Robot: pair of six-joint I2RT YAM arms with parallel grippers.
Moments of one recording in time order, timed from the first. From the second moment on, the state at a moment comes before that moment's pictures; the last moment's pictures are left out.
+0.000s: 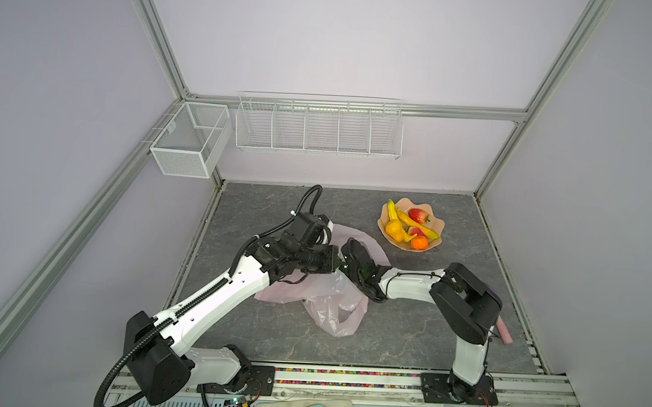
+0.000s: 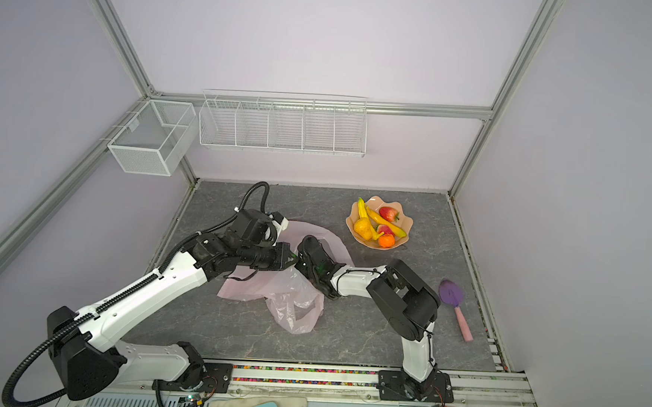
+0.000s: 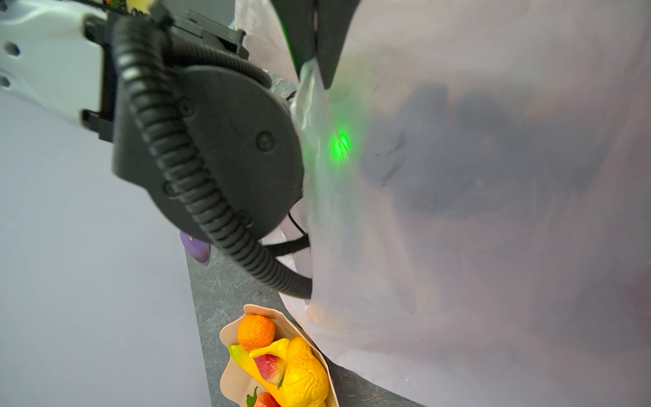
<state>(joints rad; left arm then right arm) -0.75 1.29 1.19 -0.70 0.26 -0.65 0.87 1.93 1.04 0.32 -0.27 1.36</state>
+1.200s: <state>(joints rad) -0.75 1.25 1.16 -0.72 0.21 -0.65 0.87 1.66 0.95 0.08 -0.34 1.18</state>
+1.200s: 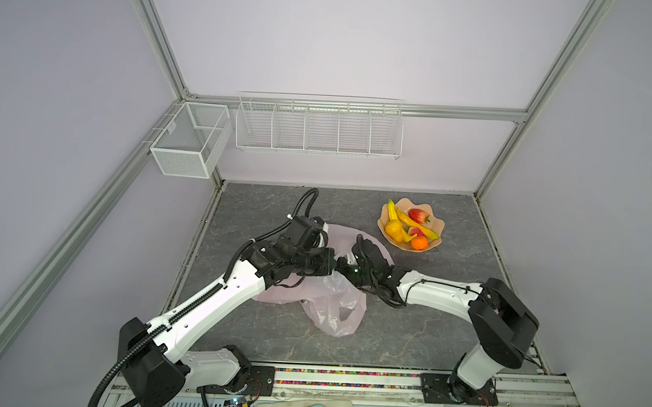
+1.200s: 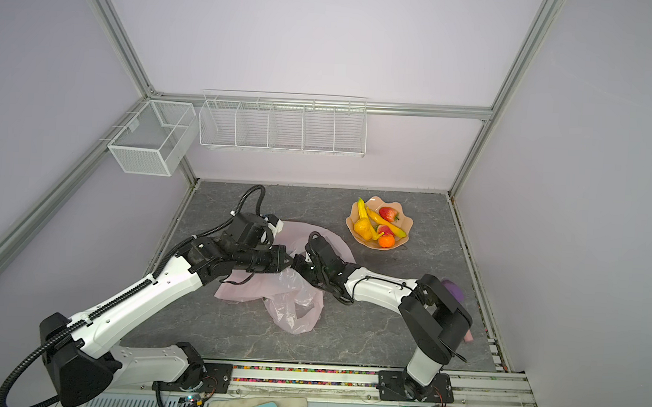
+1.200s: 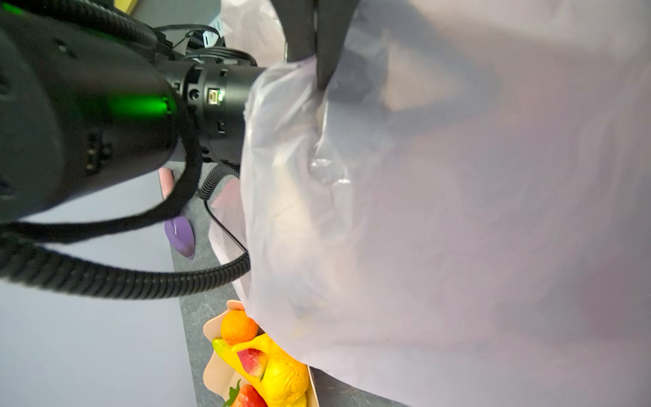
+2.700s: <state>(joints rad) -0.73 1.25 1.14 -0.71 0.19 -0.65 0.77 1.04 0.89 -0.67 -0.13 0.94</state>
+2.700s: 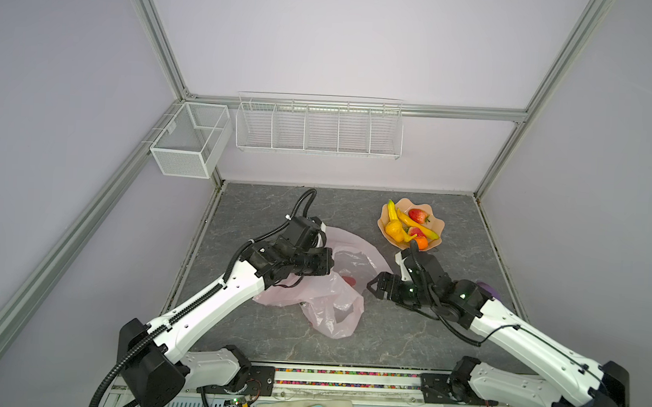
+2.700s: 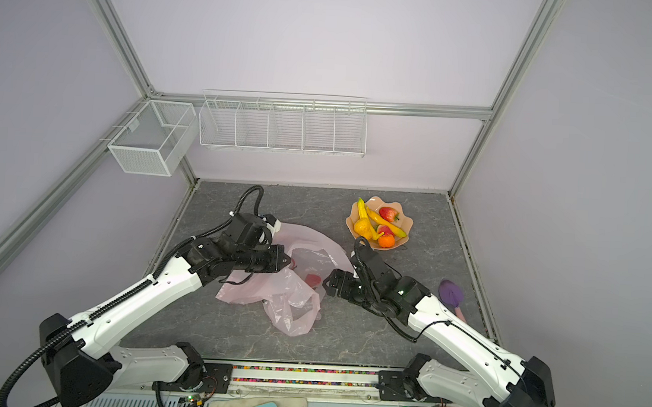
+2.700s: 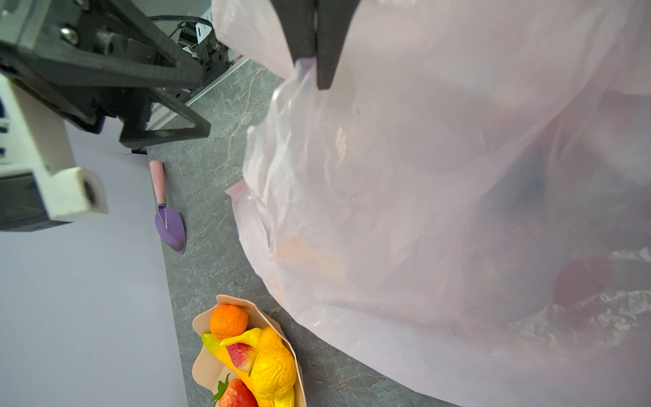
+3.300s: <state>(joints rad) -0.73 1.25 1.14 -0.71 0.21 -0.65 0.38 1.21 1.07 -0.77 -0.22 0.72</state>
